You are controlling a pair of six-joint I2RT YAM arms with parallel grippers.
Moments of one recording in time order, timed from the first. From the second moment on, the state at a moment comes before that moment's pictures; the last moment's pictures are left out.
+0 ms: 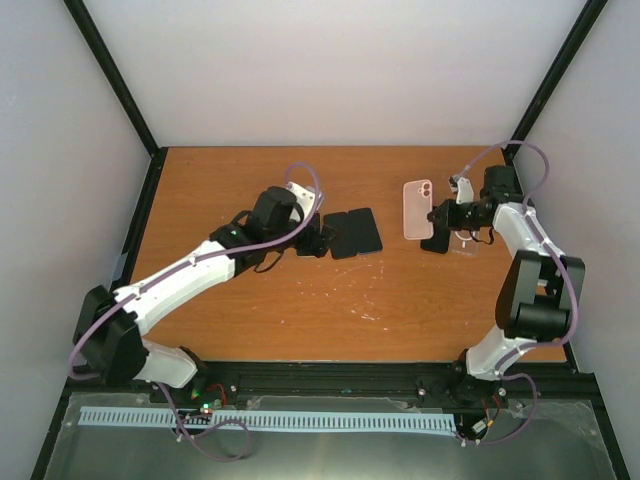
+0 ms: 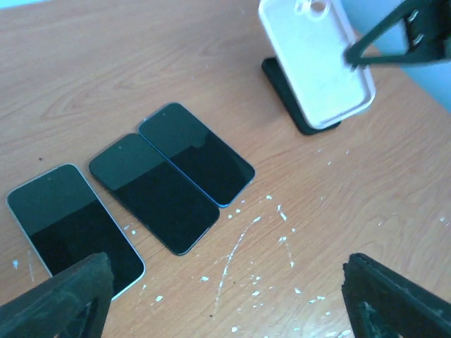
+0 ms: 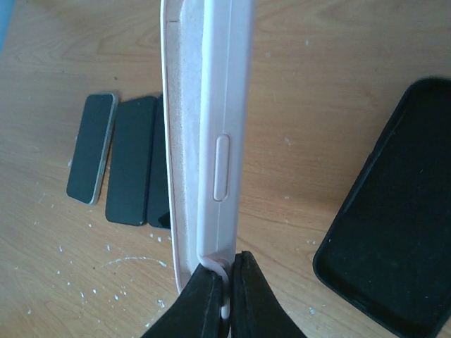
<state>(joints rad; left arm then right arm) -0.70 1.42 1.09 -0.30 0.12 -0.22 -0.16 1.62 1.19 -0.63 -0.69 -0.08</state>
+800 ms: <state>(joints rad) -0.50 1.27 1.01 -0.28 -0.01 -0.12 -0.15 1.82 1.21 -0.65 -0.72 -0.05</state>
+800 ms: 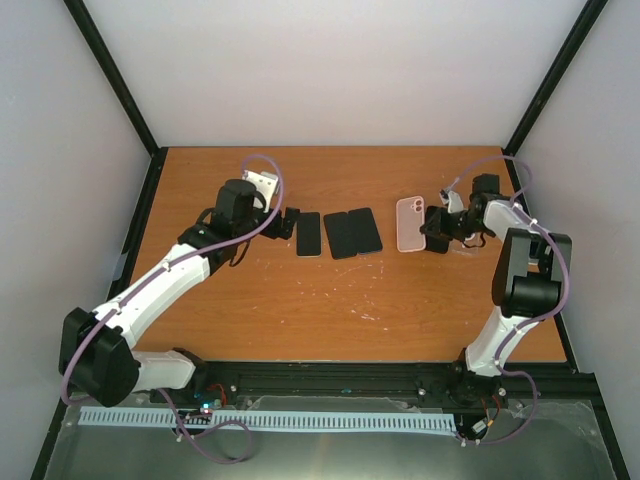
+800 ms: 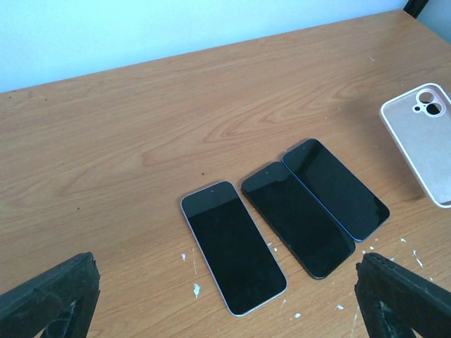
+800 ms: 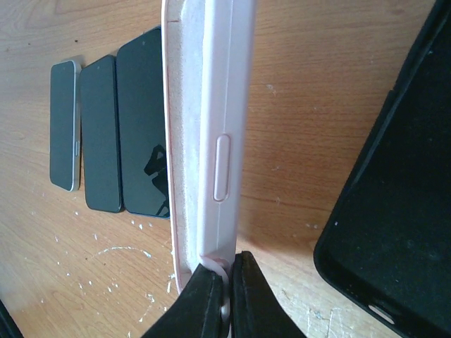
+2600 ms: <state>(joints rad) -0.50 1.25 1.00 -0.26 -0.04 -0.11 -0.10 1.93 1.27 -0.62 -0.66 0.02</state>
